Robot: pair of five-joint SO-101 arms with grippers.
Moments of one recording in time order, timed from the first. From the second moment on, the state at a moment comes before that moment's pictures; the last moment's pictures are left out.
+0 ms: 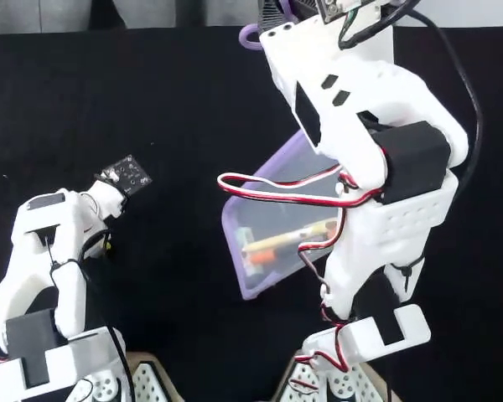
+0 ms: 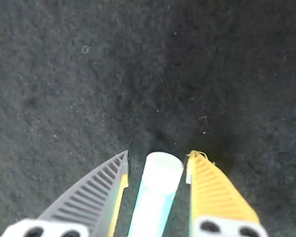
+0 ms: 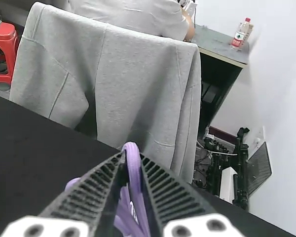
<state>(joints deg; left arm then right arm) -21.1 -12.4 49.1 42.9 -66.7 -16.0 1.0 -62.9 83.5 14.1</state>
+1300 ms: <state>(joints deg) -24.5 -13.1 51.7 38.9 -66.3 -16.0 1.2 -62.9 83.6 14.1</state>
